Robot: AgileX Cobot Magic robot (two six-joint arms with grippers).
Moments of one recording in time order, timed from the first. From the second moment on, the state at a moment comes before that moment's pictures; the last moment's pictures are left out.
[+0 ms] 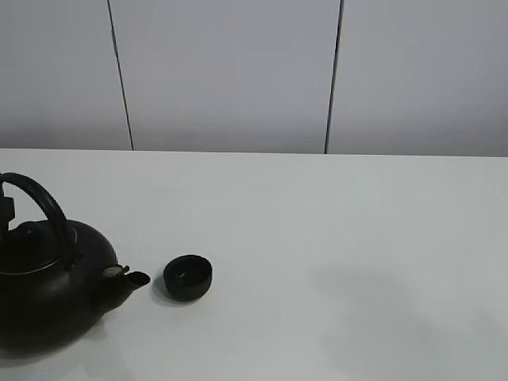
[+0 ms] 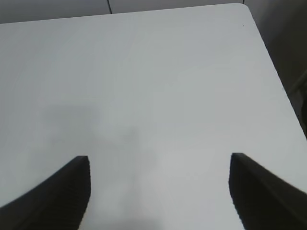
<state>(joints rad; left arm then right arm) -0.13 1.73 -0.13 0.20 -1.19 -0.14 -0.01 -0.02 -0.47 -0.06 1.08 0.06</state>
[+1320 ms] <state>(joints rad) -0.13 1.73 -0.12 0.09 -1.19 -0.19 -0.01 -0.02 -0.47 -0.06 1.08 0.06</state>
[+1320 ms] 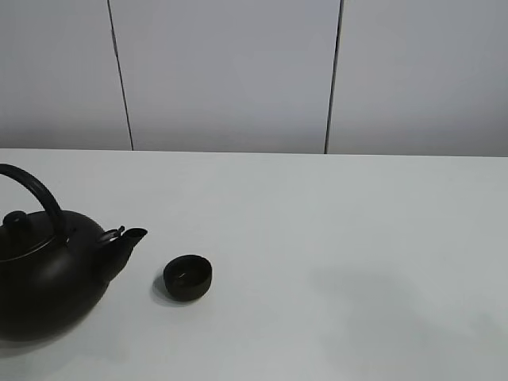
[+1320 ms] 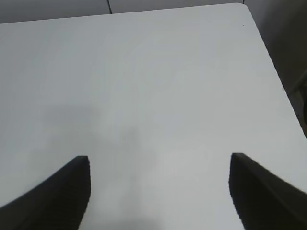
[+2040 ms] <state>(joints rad) -0.14 1.73 -0.11 0.13 -1.17 -0.20 -0.01 -0.02 -0.47 -0.06 1.08 0.06</state>
